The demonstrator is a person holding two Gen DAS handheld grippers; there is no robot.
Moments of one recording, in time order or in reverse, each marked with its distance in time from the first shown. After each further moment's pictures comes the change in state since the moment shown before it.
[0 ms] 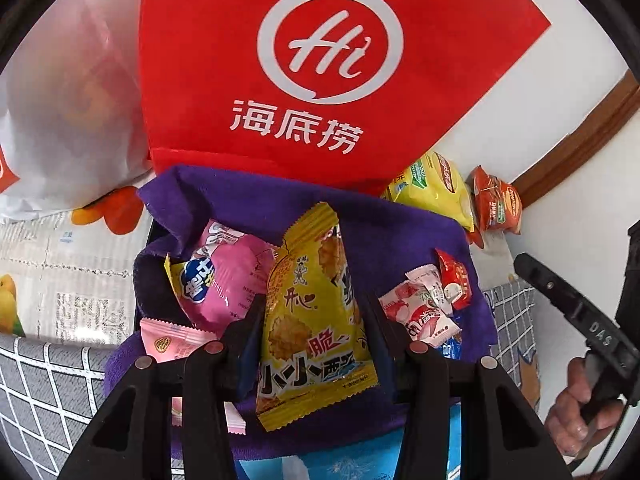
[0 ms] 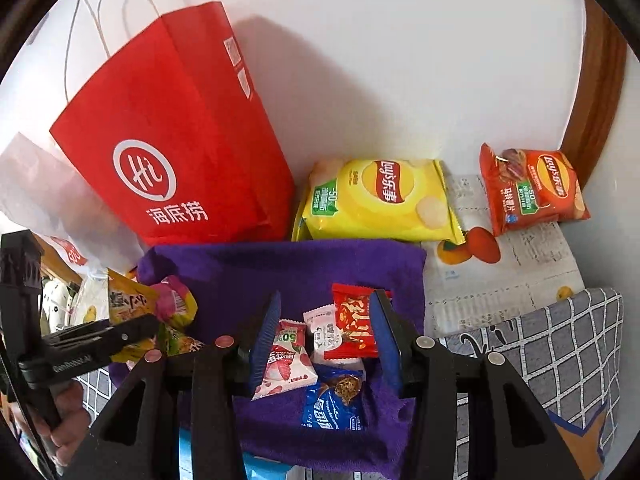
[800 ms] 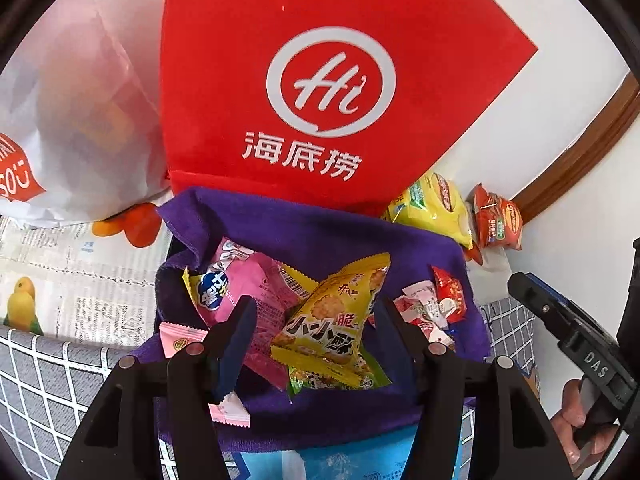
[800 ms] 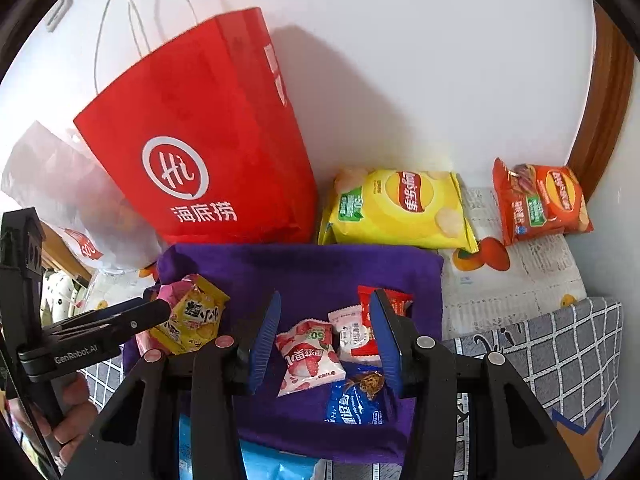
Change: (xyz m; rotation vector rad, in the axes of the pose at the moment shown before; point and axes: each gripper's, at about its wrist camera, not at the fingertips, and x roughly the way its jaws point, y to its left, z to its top) left arm -0.028 -0.001 0.002 -0.019 -0.064 0.020; right arm -0.012 0.025 -0.003 -0.046 -0.030 0.007
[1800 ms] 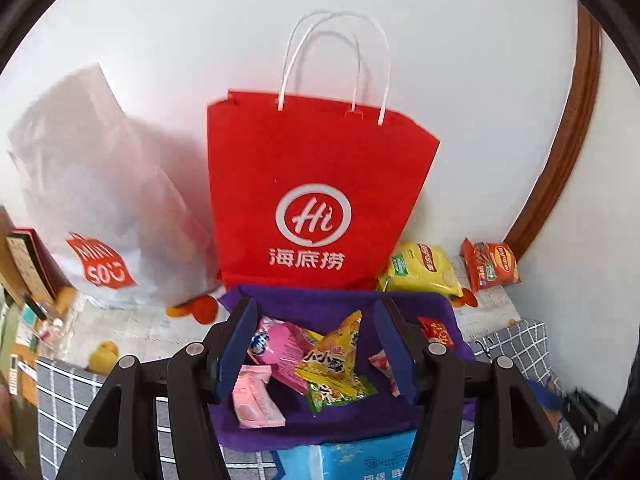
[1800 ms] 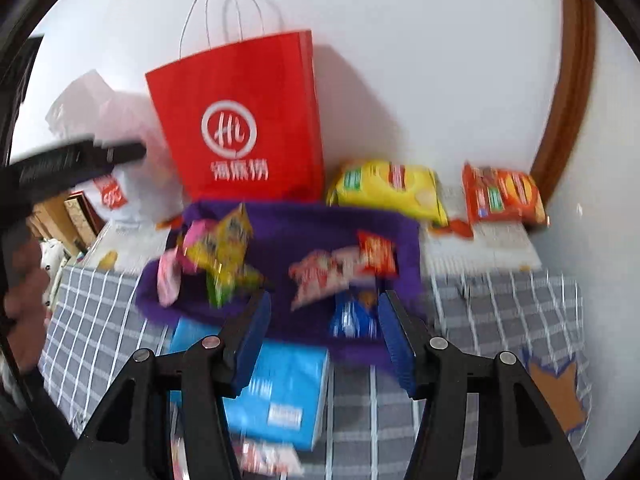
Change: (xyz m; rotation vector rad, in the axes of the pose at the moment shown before) left arm -0.113 -0.040 -0.015 0.144 -0.328 0.138; right arm -0.082 0.027 -0.089 -0.078 -0.053 -0.068
